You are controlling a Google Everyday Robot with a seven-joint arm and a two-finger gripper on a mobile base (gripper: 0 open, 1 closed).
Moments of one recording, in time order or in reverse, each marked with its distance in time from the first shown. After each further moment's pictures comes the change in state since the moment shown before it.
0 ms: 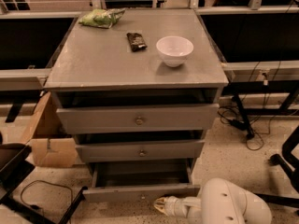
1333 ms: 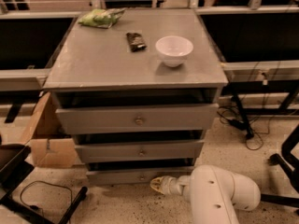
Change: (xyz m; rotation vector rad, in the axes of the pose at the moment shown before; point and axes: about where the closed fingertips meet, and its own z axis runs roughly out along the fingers) arm -0.043 -0.094 0.013 0.016 -0.006 -0.178
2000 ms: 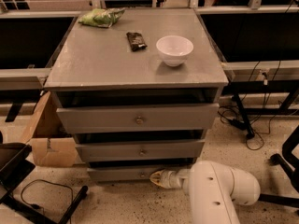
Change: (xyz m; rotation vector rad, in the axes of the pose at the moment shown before) arm -0.014 -0.036 0.001 0.013 0.000 -0.066
